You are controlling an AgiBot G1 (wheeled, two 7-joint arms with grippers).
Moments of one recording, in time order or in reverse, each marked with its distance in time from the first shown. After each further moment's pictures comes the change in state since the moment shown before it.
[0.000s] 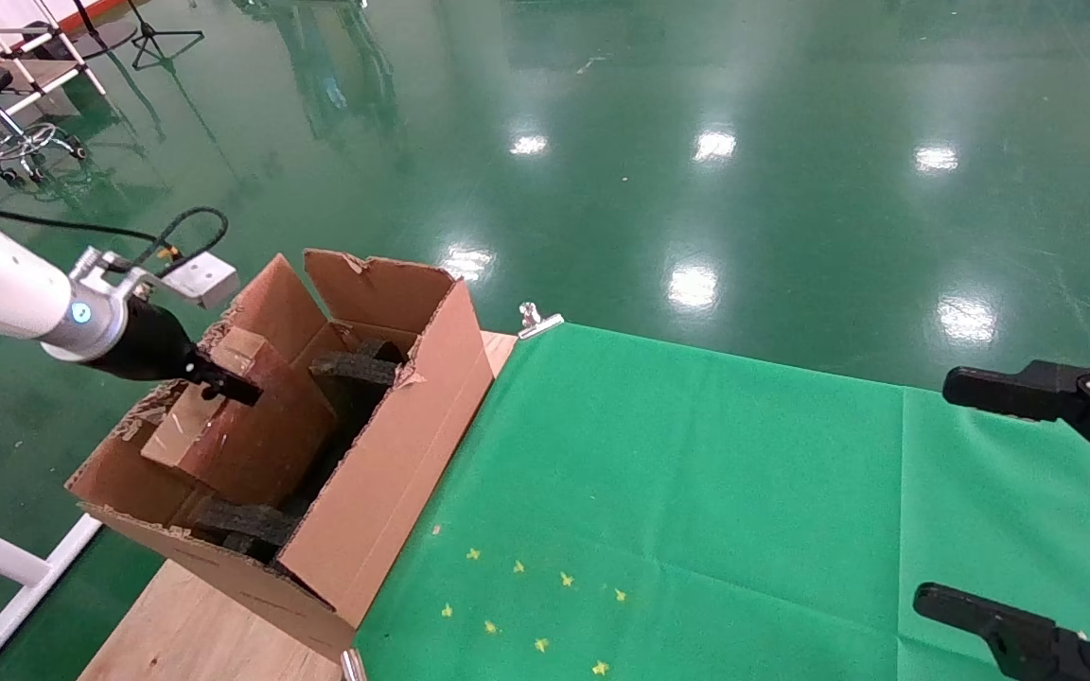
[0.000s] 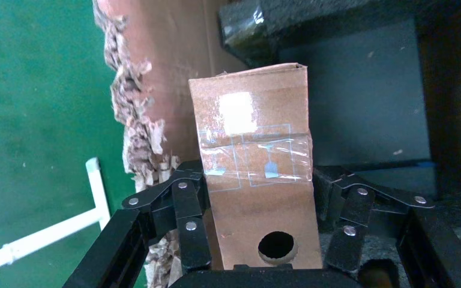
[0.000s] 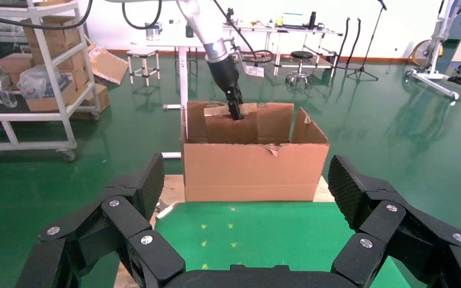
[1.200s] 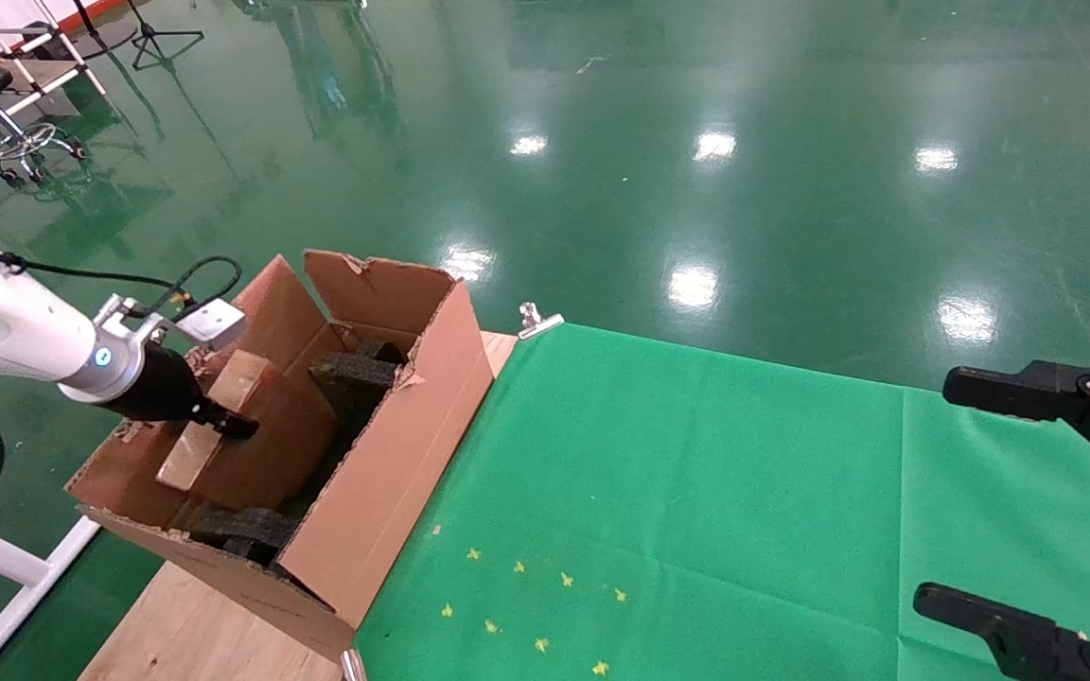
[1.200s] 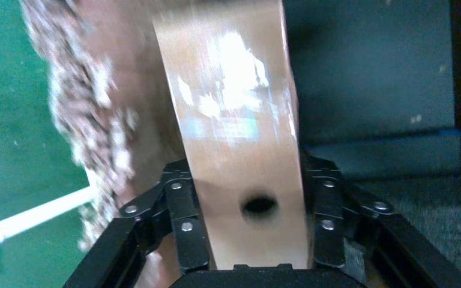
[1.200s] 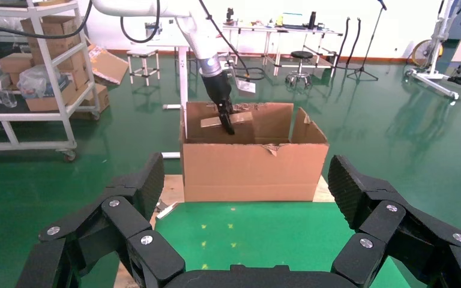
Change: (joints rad) left arm 0.098 0.007 0.001 -0.003 0.004 -0.038 -0.043; right arm 0.000 0.000 0.000 0.000 0.000 0.000 0.000
